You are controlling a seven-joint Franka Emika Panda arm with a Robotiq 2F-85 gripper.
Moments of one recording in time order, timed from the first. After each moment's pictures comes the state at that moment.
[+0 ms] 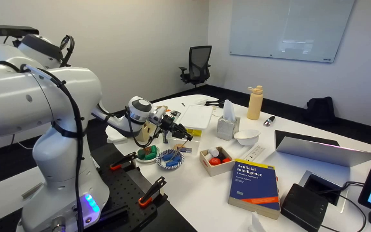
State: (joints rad) arm 1.69 1.36 -0.97 -2.36 0.18 2.81 1.66
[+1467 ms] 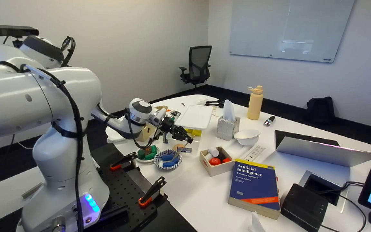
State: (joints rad) arm 1.68 1.37 -0.95 -2.37 0.18 2.80 1.64
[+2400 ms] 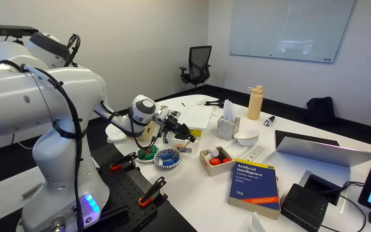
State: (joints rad) arm 1.62 1.34 -0.96 -2.37 0.26 2.89 1.65
